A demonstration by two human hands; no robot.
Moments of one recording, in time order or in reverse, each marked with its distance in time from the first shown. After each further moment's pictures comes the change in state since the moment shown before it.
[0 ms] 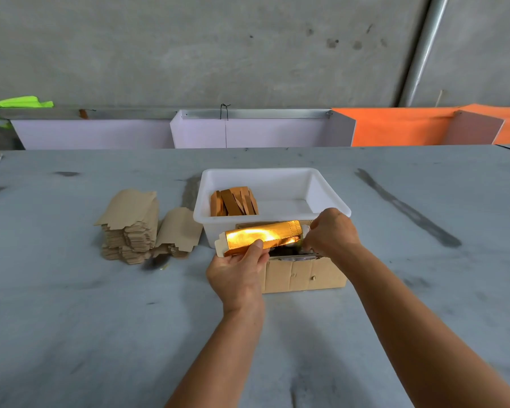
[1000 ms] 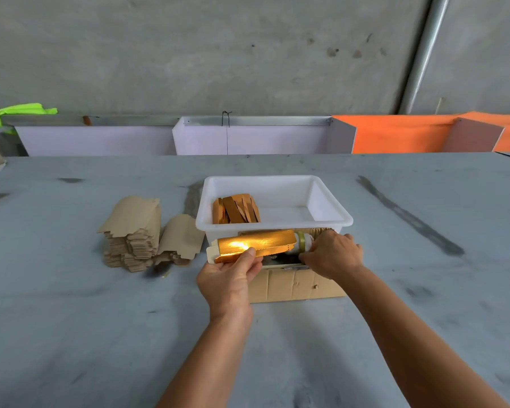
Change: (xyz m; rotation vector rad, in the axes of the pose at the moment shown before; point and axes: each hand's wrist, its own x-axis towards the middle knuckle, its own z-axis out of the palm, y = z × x) left_hand 0.019 0.002 -0.015 0.012 -0.026 0.010; right_hand -0.007 0.013 0.013 -0.304 -0.011 -0.067
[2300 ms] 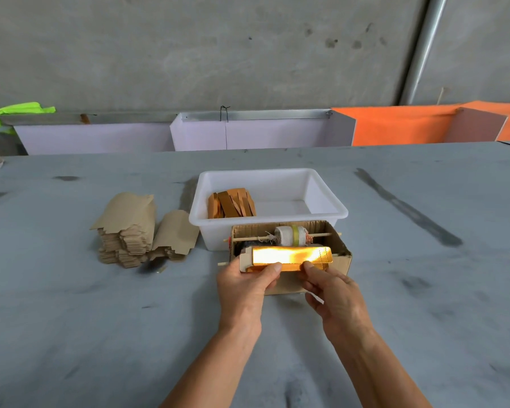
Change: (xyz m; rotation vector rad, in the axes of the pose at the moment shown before) left_hand -0.027 -0.017 0.001 0.294 -0.216 0.012; right_hand -0.072 0.016 0.030 1.578 -0.145 0.406
